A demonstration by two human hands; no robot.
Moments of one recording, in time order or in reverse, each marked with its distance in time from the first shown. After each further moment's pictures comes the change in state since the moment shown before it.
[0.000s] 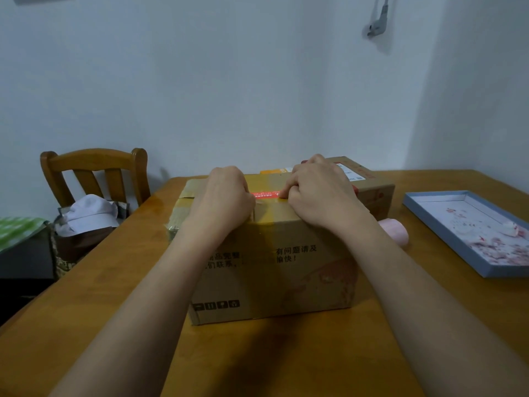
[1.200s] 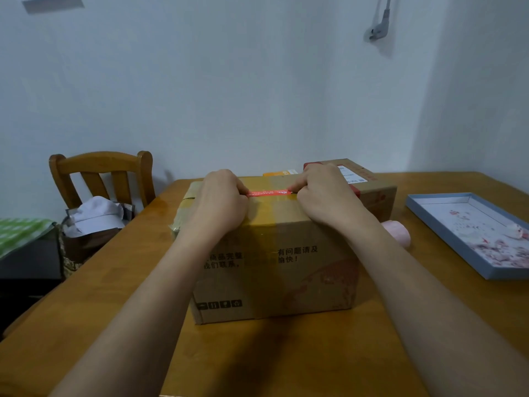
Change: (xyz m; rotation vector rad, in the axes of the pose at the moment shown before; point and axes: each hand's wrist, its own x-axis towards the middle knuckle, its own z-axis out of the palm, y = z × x) left_hand -0.005 -0.004 -0.005 -0.071 0.045 -0.060; right_hand 0.004 0.010 0.004 0.258 -0.048 0.162
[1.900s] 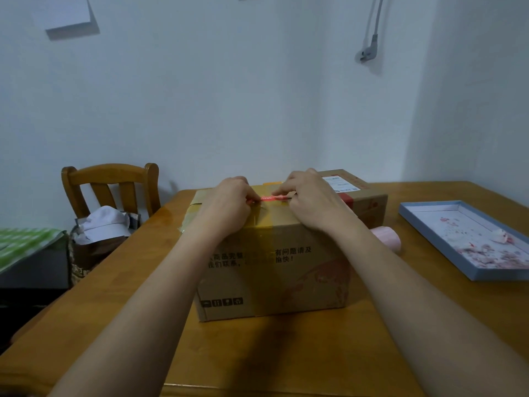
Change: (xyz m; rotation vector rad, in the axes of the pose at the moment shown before) left_hand -0.008 0.006 -0.011 0.156 -0.113 0.263; right_hand -0.006 -0.006 0.000 -0.048 -0.015 -0.145
